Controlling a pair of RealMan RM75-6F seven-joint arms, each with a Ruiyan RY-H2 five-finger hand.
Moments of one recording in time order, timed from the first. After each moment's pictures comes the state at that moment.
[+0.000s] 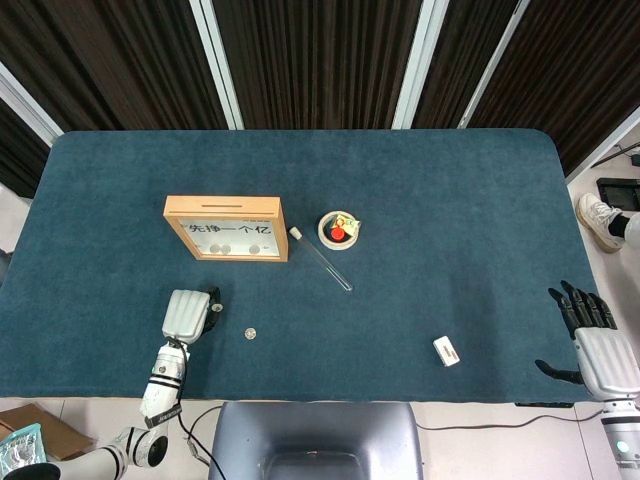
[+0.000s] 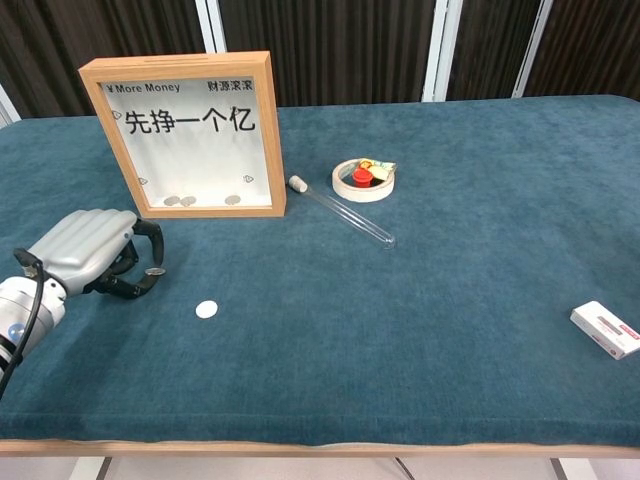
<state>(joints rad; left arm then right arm) -0.52 -1.94 -0.17 -0.86 1.36 1.20 0.22 0.07 -1.05 0.04 -1.65 -1.46 1.40 -0.02</state>
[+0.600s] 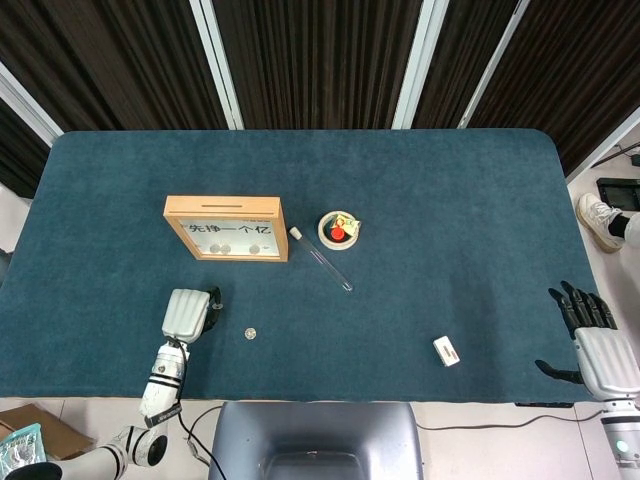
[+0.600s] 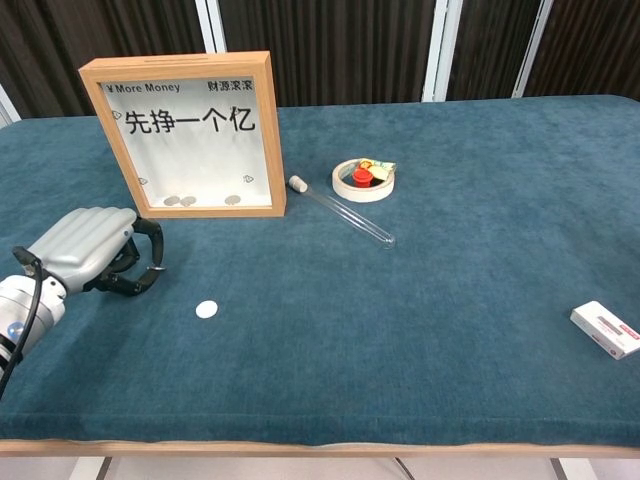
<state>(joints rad) -0.52 -1.95 -0.16 -0.83 1.37 1.21 0.17 0.07 -1.05 0.04 -1.65 -1.44 1.39 -0.02</state>
